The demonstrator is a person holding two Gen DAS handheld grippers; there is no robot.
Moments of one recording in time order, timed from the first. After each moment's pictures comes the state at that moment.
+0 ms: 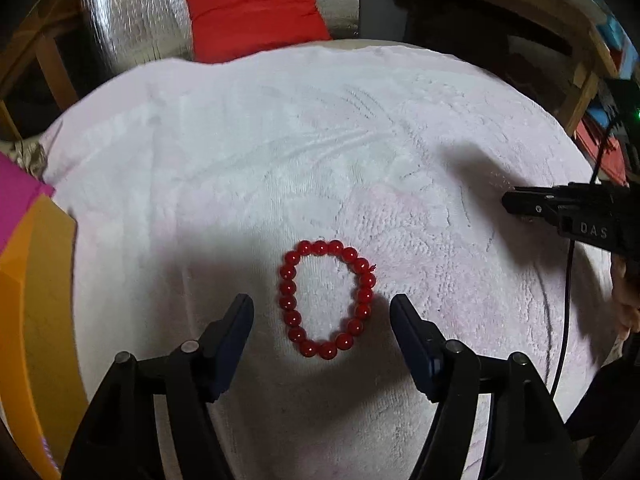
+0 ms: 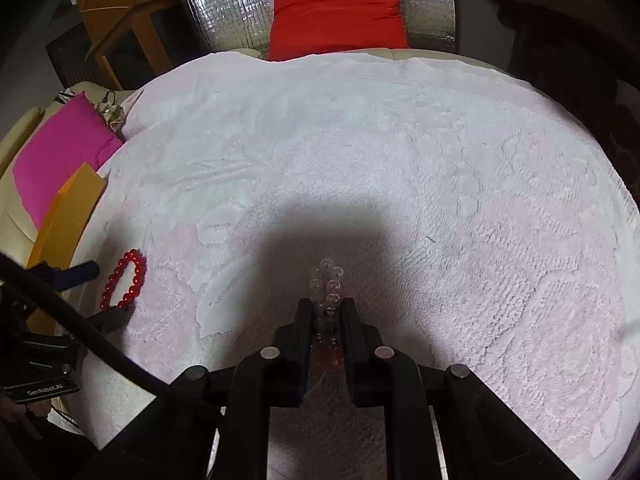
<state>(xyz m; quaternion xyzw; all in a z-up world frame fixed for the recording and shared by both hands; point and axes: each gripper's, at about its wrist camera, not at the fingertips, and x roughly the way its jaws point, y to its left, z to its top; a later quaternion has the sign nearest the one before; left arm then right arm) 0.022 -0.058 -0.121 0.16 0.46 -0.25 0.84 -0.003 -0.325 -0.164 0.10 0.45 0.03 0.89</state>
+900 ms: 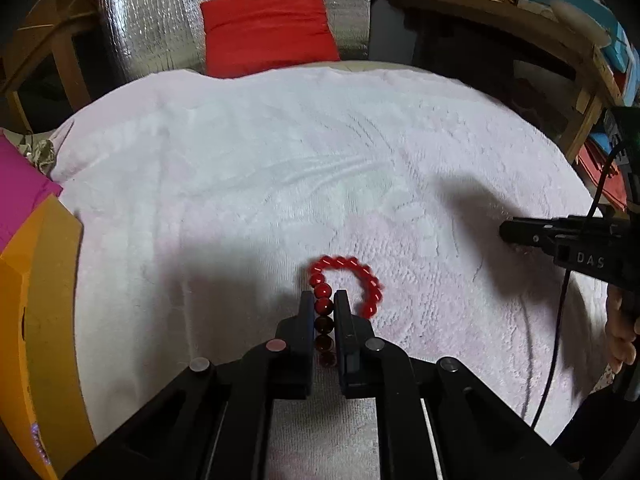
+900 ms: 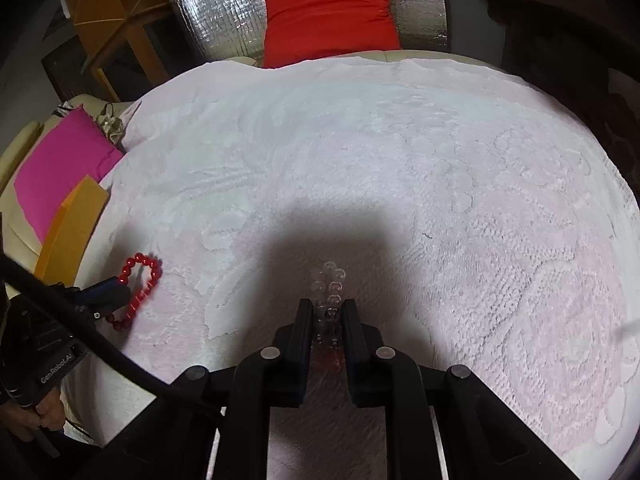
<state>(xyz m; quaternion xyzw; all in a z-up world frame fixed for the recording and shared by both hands) 0.018 -0.065 -0.103 0.13 0.43 -0.24 0.86 -0.009 -0.325 -0.157 0.13 0.44 0.02 0.89</state>
